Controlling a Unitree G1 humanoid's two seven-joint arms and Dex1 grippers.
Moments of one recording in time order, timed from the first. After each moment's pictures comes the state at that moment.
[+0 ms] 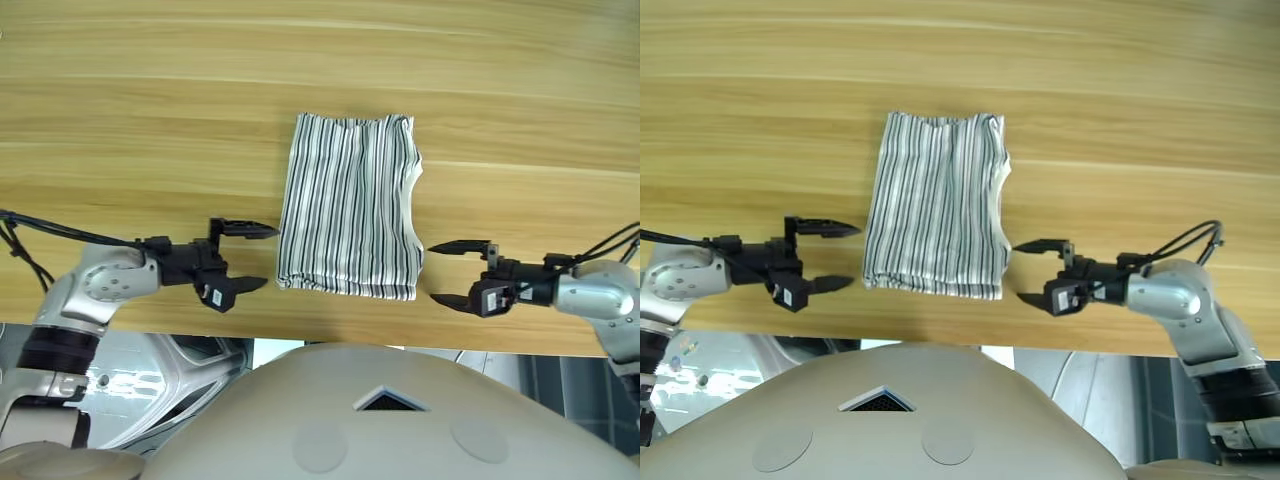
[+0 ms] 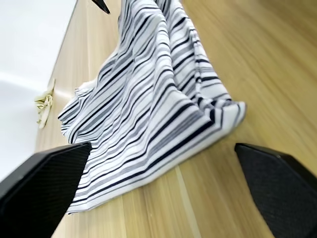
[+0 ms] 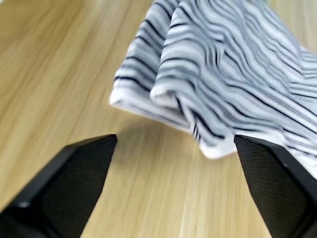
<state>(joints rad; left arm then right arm) 0.16 0.84 -0.21 0.05 0.29 -0.97 -0.84 0.35 -0.90 0.17 -0.14 -0.11 -0.58 0.96</state>
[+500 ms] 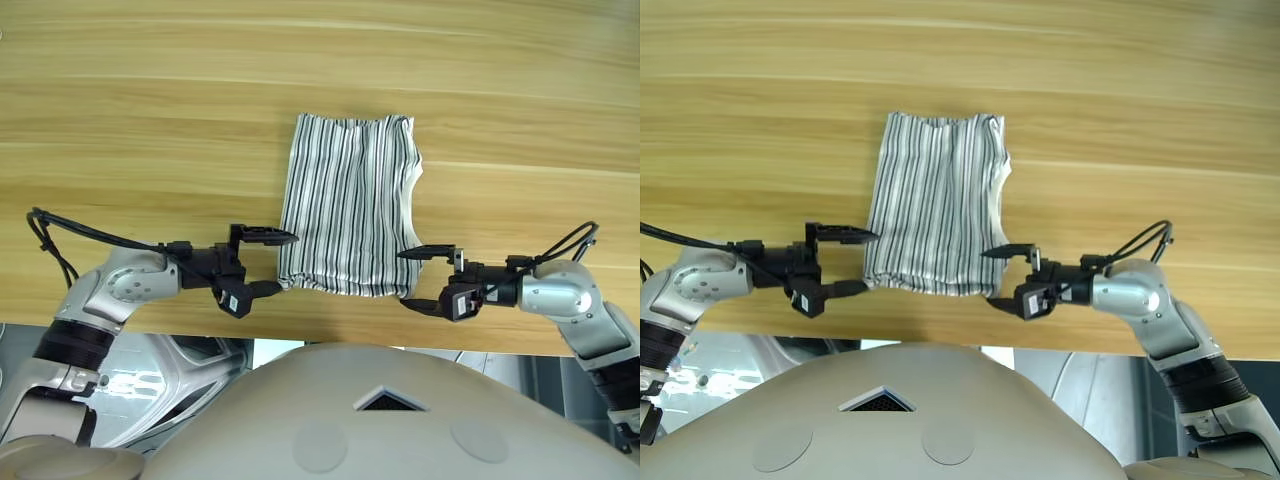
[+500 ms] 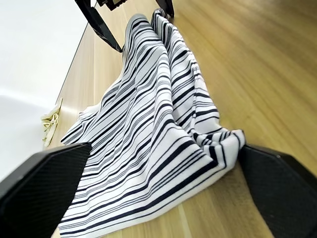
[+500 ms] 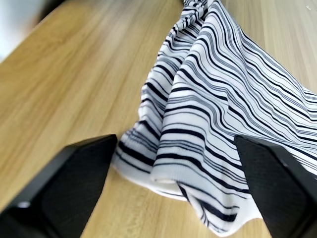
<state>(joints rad) 0.12 0.85 -0.34 0.08 0.31 -1.00 -0.75 0.31 -0.87 0.29 -0.17 -0.11 -0.55 0.92</state>
